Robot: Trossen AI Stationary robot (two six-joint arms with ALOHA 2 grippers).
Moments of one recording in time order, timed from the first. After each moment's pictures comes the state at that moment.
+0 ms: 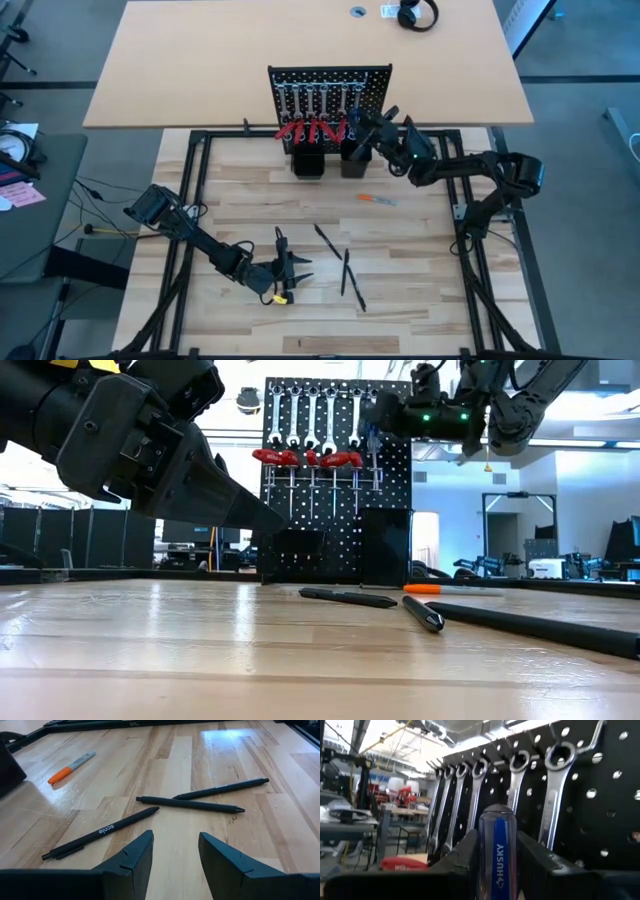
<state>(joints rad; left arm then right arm) -0.55 1.82 0.67 0.72 -0.69 -0.20 -0.45 1.56 0.71 1.27 0.19 -0.24</state>
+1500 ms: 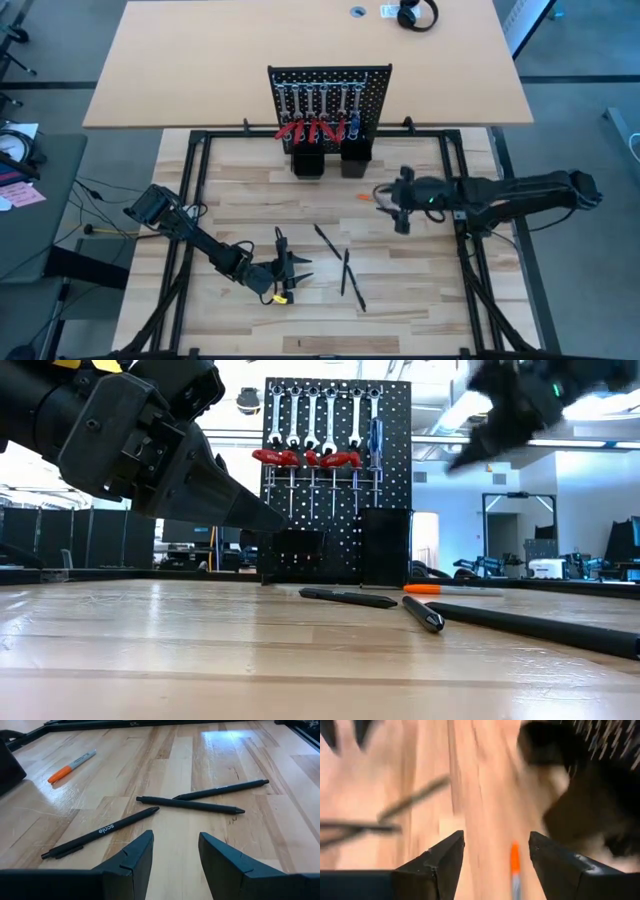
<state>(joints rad) -0.55 1.82 0.67 0.72 -0.68 -0.21 -0.01 0.94 0.63 -0.29 0.24 -0.06</state>
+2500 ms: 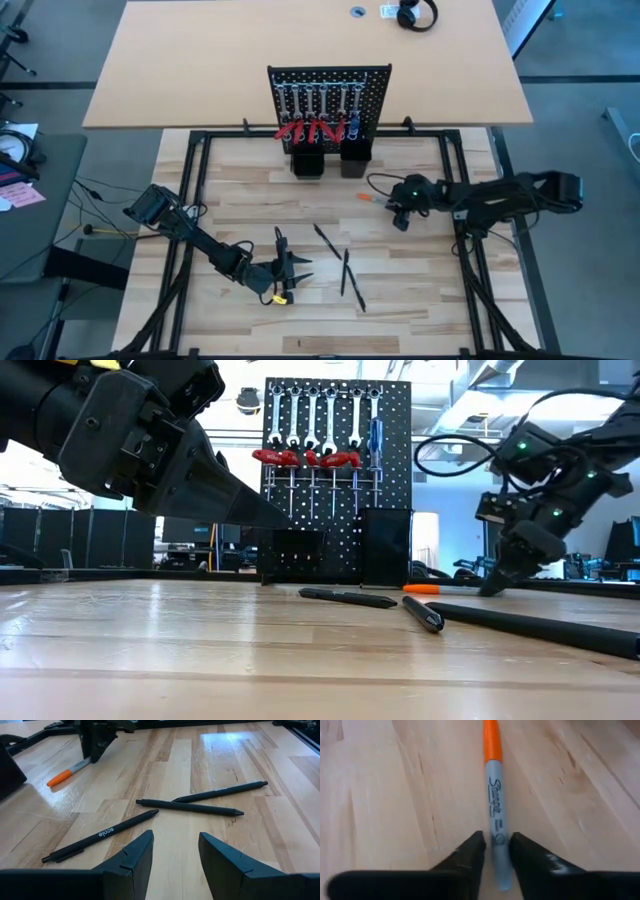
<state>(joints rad) -0.55 1.82 0.67 0.74 -0.69 -0.19 -0.35 1.24 0.22 0.13 0.02 0.02</state>
